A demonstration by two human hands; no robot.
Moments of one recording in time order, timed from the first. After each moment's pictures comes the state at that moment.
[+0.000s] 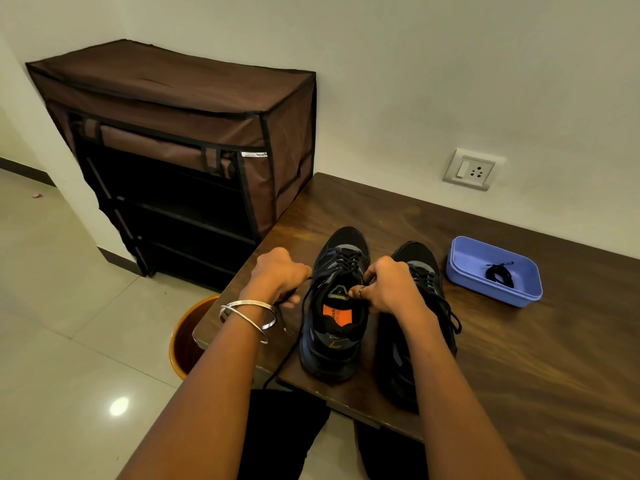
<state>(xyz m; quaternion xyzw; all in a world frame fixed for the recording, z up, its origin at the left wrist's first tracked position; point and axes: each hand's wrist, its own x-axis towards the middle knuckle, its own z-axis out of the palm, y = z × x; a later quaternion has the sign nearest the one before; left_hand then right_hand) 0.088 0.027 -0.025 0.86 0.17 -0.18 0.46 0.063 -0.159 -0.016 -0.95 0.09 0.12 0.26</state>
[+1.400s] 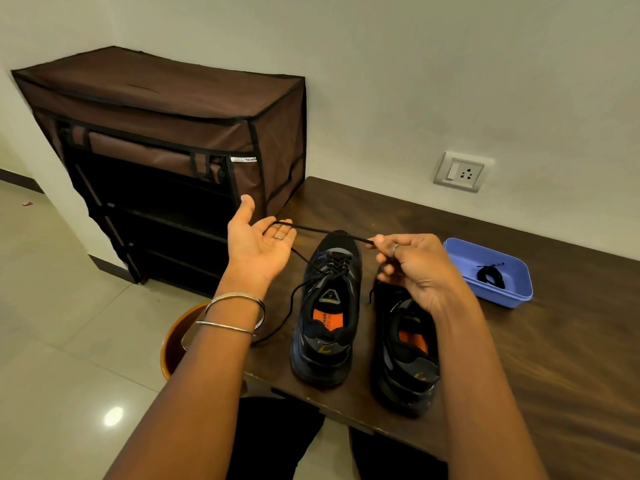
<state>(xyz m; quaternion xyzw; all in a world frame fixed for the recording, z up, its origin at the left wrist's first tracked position) 0.095 0.028 0.020 0.21 0.17 -0.06 0.96 0.045 -0.185 0.038 -0.70 0.14 0.03 0.70</state>
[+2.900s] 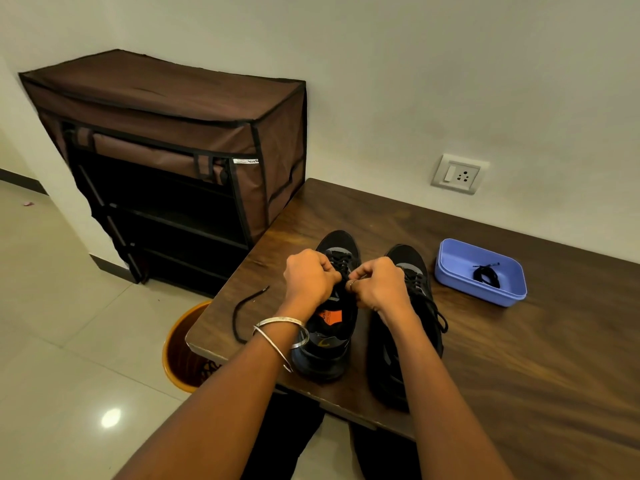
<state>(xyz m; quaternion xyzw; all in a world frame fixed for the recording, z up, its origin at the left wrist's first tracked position) 0.065 -0.032 -0.018 0.91 0.06 0.01 0.42 0.056 -0.156 -0.021 -0.89 0.16 0.02 0.44</state>
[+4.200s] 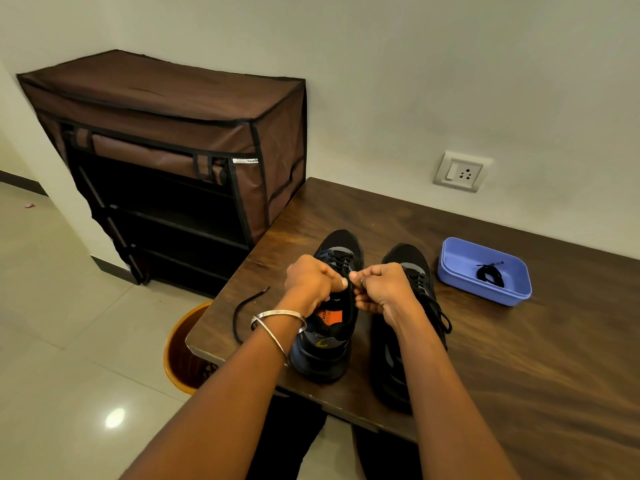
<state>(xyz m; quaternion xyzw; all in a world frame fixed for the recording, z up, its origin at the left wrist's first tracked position) 0.071 -0.028 -0.019 0.84 0.12 -0.14 0.51 0.056 -0.158 -0.022 -0.76 0.25 0.07 0.60</state>
